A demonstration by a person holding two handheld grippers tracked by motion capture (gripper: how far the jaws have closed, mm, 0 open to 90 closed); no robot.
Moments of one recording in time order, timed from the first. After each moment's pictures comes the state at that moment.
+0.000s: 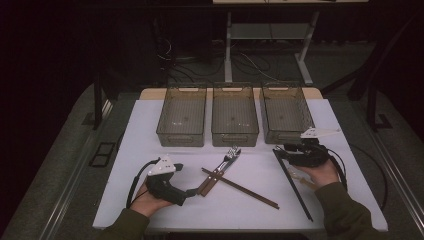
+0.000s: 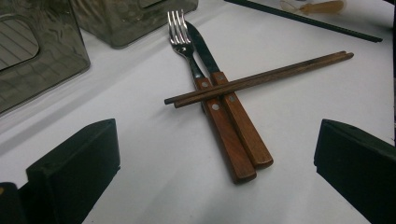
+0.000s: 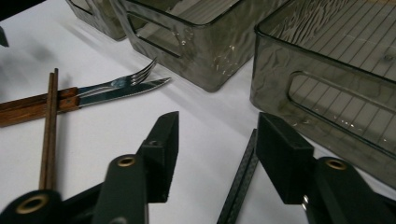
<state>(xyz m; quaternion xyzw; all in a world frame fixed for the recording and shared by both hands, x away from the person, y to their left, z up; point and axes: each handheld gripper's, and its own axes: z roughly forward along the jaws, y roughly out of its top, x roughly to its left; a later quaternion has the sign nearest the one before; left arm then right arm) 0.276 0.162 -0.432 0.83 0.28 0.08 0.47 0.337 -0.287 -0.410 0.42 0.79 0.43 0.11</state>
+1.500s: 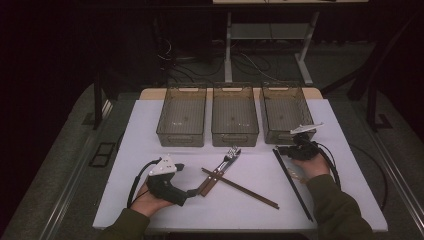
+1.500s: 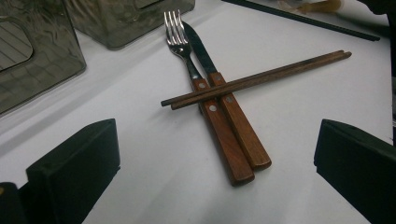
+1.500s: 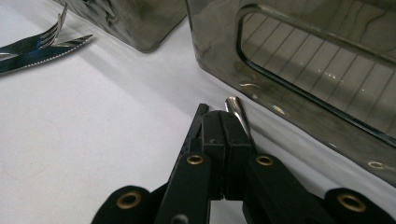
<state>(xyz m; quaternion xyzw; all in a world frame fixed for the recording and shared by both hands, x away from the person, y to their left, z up) 0.276 0.160 -0.432 0.84 0.27 0.08 0.47 0.378 -0.285 -0.445 0.46 0.81 0.34 0.09</state>
